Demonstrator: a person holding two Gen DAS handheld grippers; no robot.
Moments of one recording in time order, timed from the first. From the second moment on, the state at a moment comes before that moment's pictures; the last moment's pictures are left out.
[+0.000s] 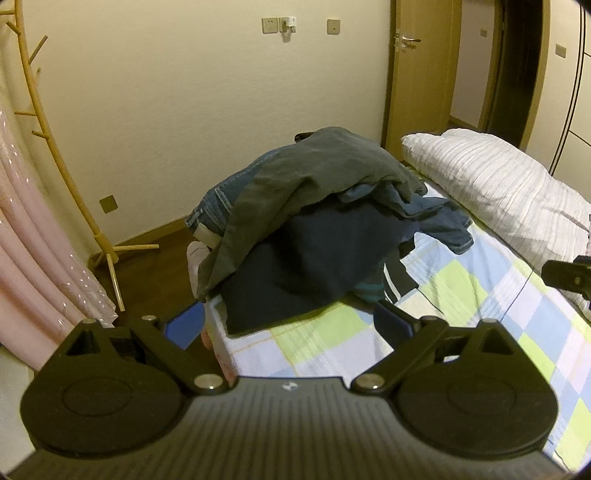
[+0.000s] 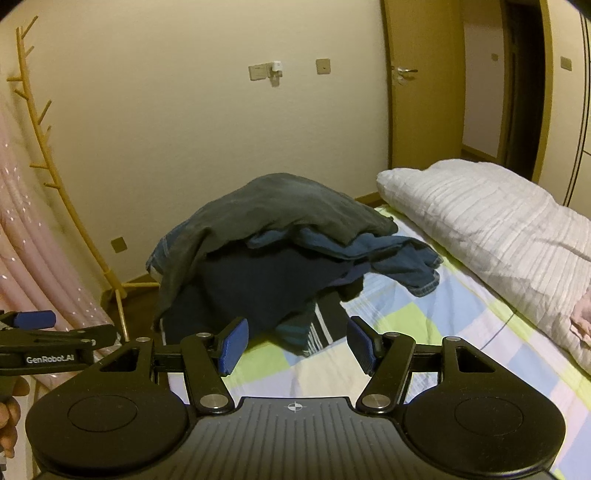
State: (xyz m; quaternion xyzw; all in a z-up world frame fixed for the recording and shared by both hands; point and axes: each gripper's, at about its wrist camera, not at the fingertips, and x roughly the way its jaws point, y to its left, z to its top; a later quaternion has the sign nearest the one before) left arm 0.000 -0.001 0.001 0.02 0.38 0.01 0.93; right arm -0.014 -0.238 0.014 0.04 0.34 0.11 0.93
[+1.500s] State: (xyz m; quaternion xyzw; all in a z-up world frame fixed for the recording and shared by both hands) left arm 0.504 -0.018 -0.070 0.10 0.42 -0.36 0.82; right arm 0.451 -0.288 -0.160 0.39 0.44 -0.01 0.81
